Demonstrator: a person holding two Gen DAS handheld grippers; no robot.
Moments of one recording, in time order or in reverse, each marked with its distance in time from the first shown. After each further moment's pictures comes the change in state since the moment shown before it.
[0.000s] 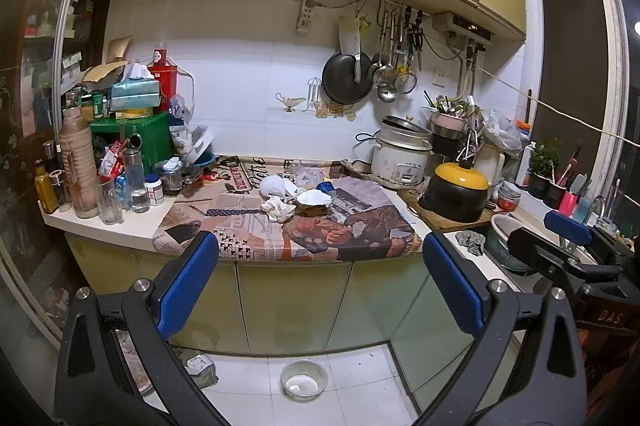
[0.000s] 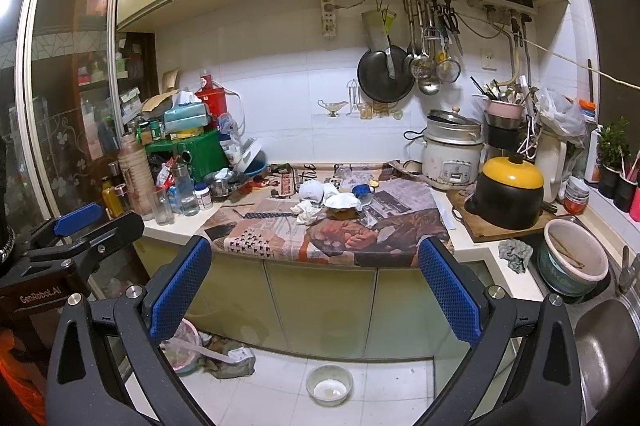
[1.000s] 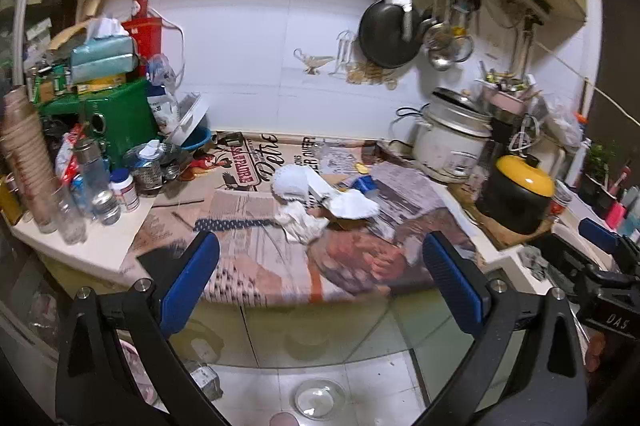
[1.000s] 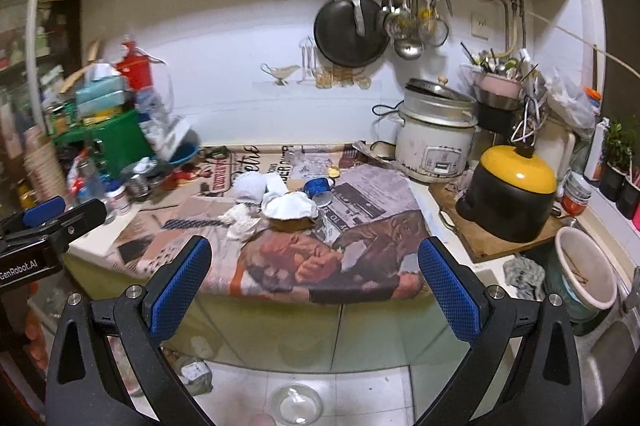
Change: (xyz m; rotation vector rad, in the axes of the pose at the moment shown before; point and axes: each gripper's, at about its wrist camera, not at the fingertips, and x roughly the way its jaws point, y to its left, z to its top) left arm 0.280 0.084 0.058 -0.034 0.153 0.033; right arm 0.214 -0.040 0.040 0.024 0.124 -0.174
